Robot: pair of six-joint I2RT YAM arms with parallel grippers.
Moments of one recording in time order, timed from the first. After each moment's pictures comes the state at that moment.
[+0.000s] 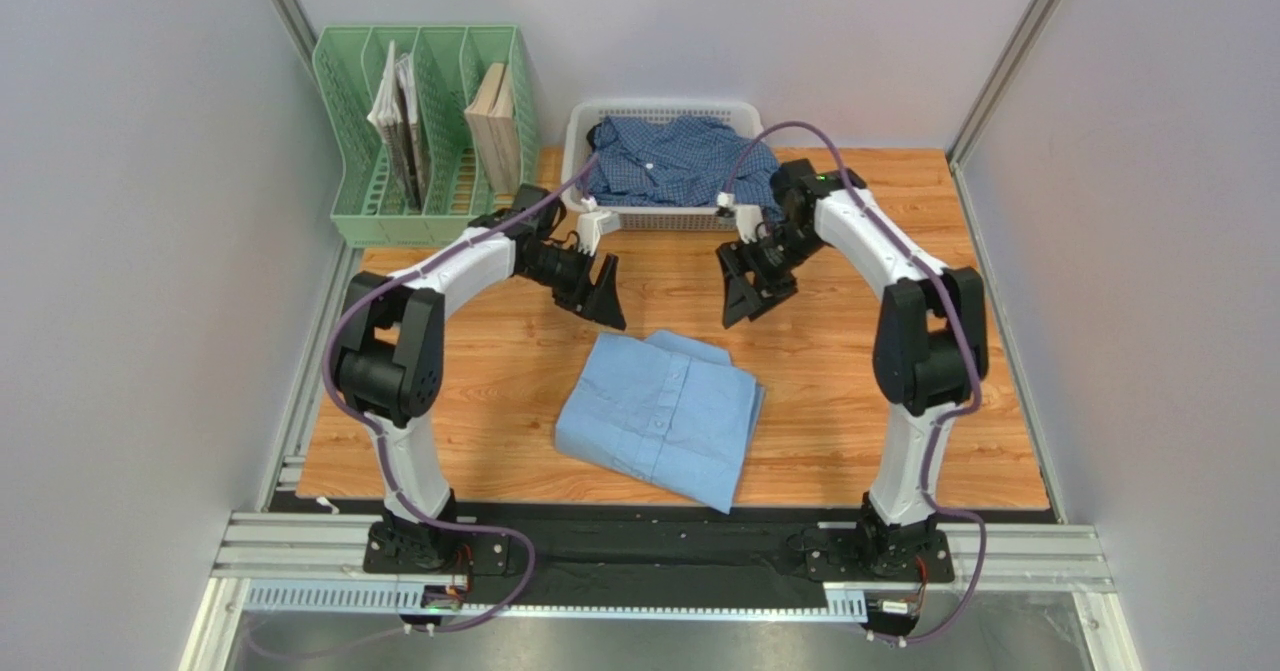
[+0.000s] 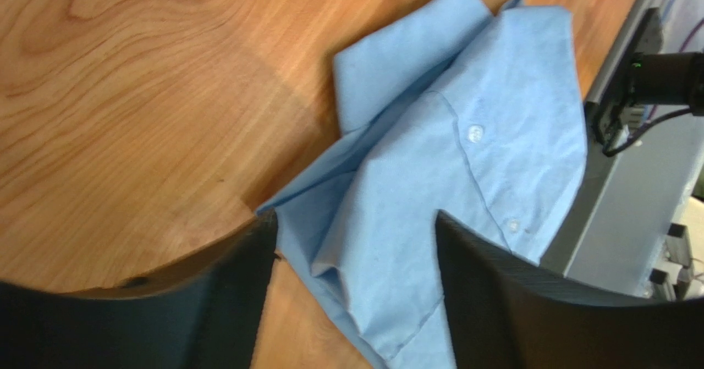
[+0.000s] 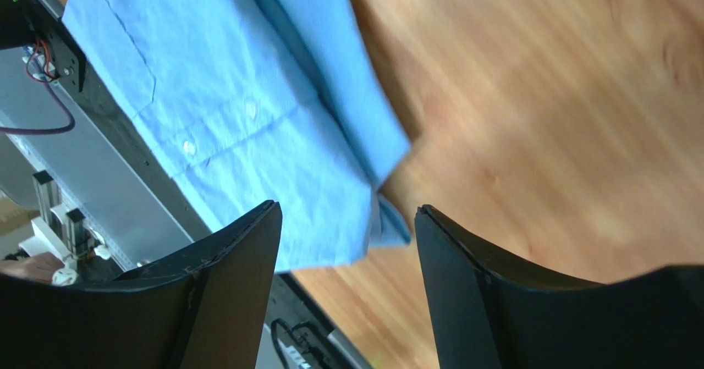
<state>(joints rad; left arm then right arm) -0.33 1.90 1.33 -0.57 0.80 0.14 0.29 2.03 1.72 -1.16 -0.62 -0.30</state>
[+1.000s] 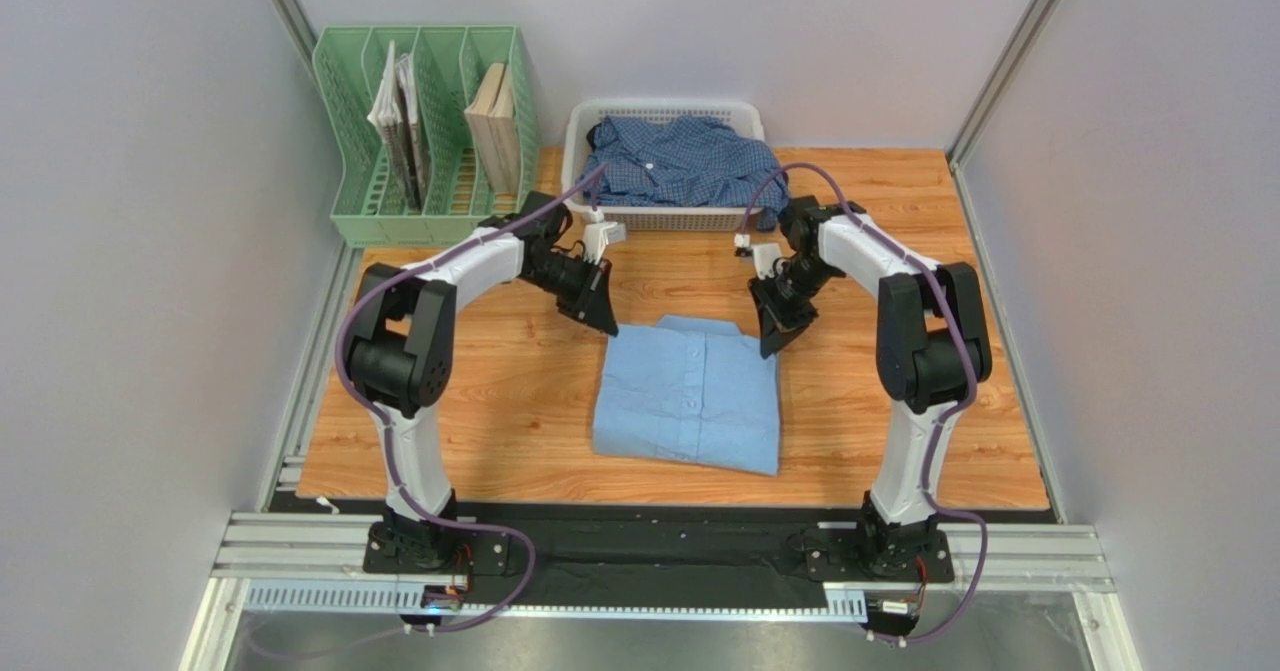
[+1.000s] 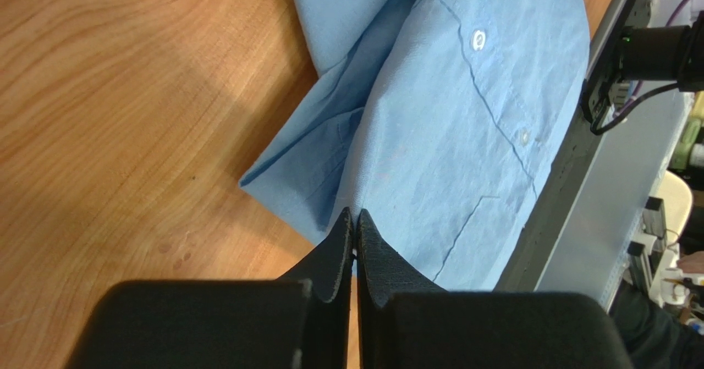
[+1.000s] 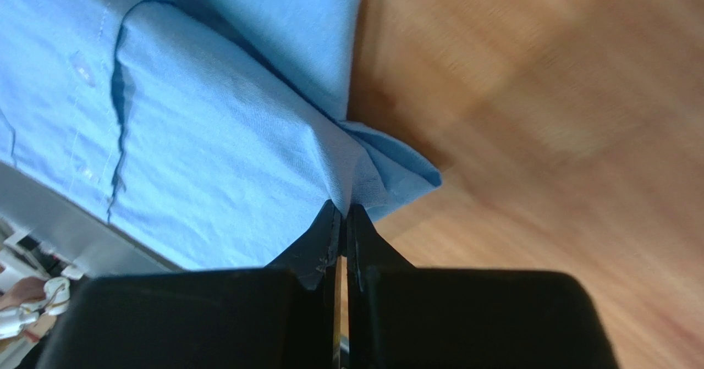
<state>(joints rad) -0.33 1.94 1.35 -0.65 0.84 0.20 0.22 1.96 1.43 -1.07 -0.43 -0.27</state>
